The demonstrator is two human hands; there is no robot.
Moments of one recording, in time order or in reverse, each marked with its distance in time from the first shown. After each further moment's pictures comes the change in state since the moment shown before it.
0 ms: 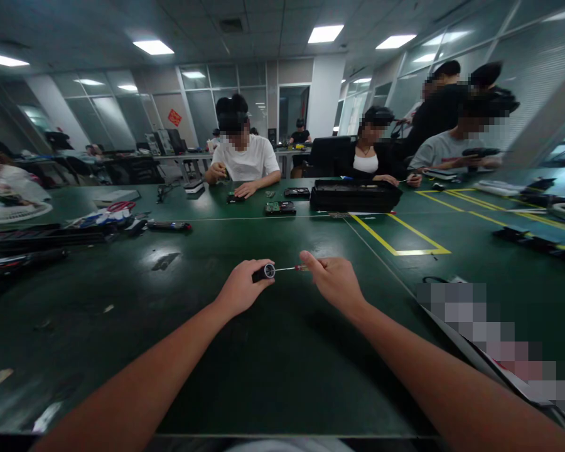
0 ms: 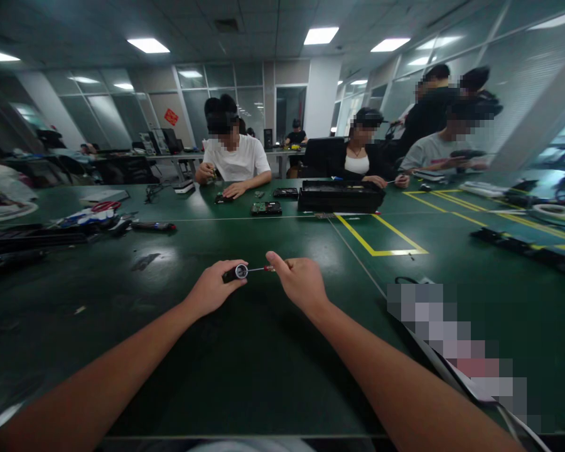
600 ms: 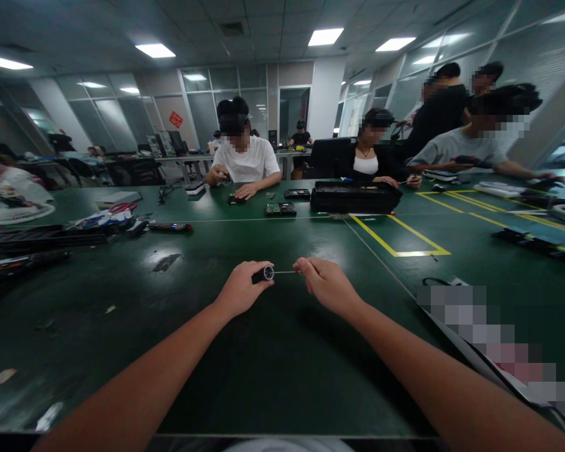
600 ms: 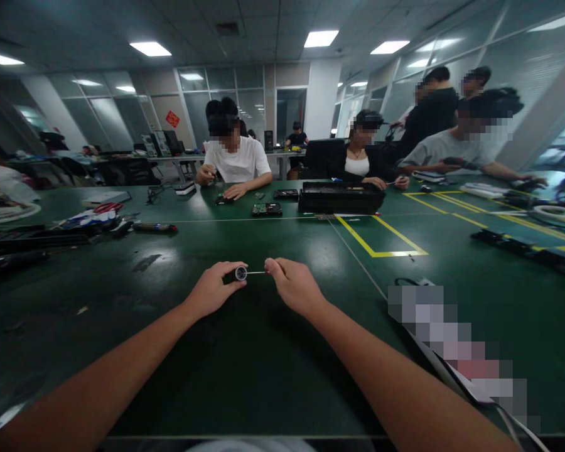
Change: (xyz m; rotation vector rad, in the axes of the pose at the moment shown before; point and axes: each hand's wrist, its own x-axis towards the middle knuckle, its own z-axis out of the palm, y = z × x) left_hand -0.001 0.001 -0.004 0.036 -0.033 -0.006; right_hand 0.001 0.000 0.000 0.027 -0.223 -0.157
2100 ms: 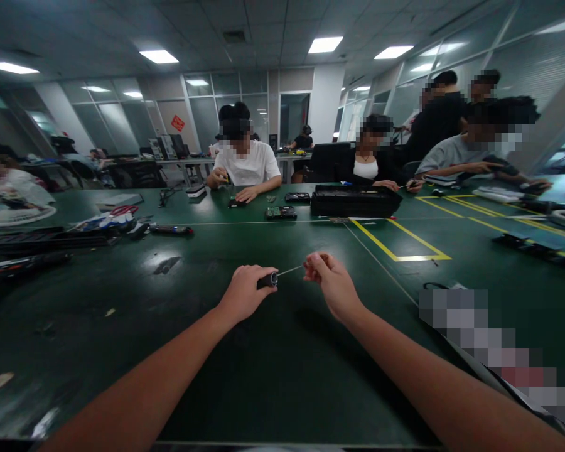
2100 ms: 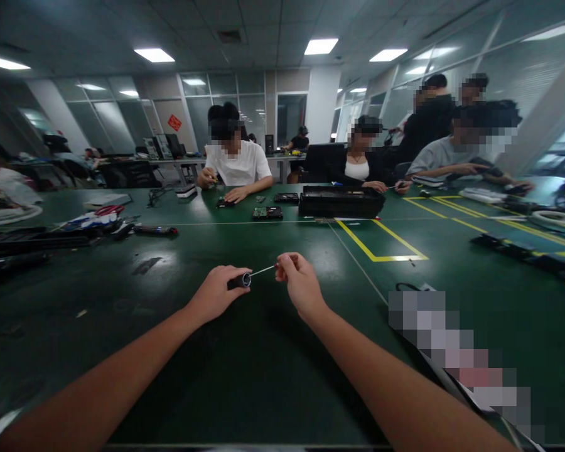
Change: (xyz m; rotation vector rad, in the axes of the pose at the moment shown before) left_hand 0.002 0.004 0.003 0.106 -0.038 0.036; right_hand 0.009 0.015 0.018 0.751 0.262 0.202
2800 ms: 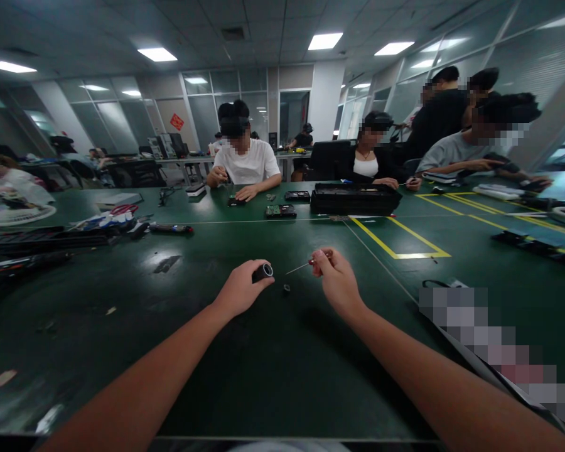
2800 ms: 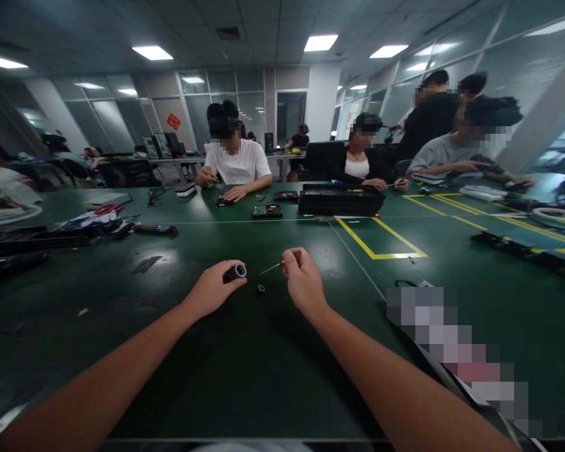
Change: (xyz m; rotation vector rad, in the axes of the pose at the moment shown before) left_hand 0.000 -0.004 -0.006 -0.168 0.052 -0.097; right_hand -0.004 -0.011 -0.006 -0.316 0.074 -0.145
